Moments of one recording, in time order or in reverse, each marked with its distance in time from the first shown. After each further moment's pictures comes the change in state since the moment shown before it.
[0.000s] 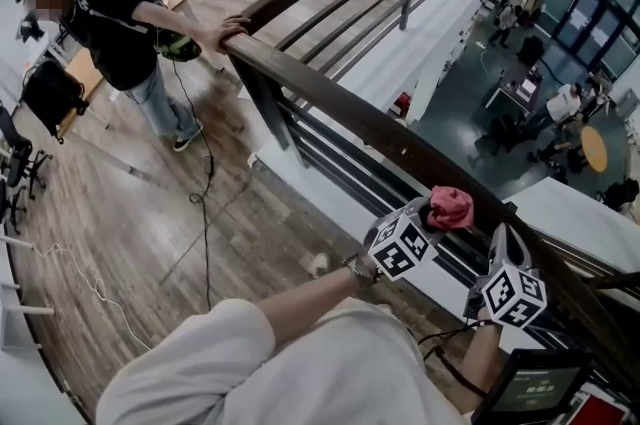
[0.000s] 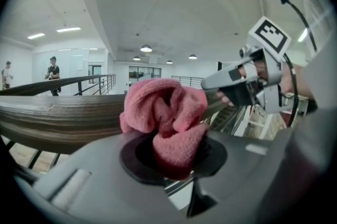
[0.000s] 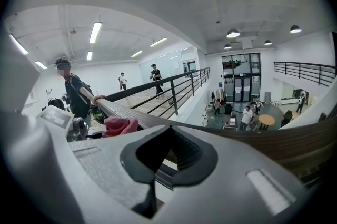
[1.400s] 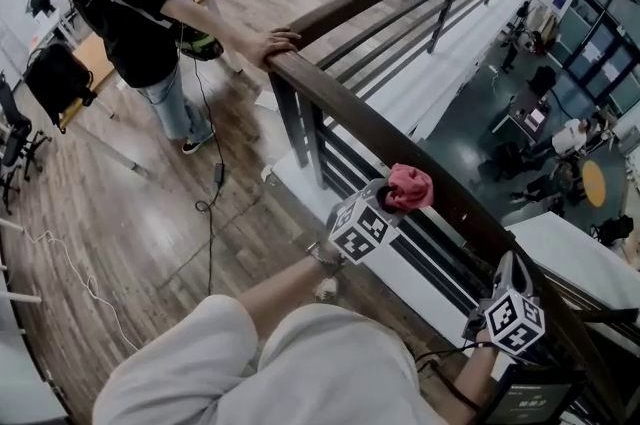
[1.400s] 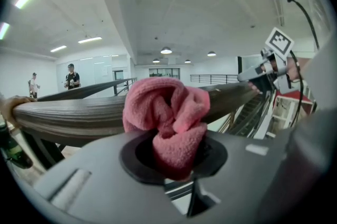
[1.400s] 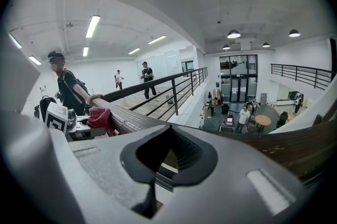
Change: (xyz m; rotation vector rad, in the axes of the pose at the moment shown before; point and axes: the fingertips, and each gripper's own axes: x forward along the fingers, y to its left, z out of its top) left arm -0.124 0.202 -0.038 0.000 -0.003 0.234; right arm 0.052 0.071 0.016 -0.008 0.011 -0.056
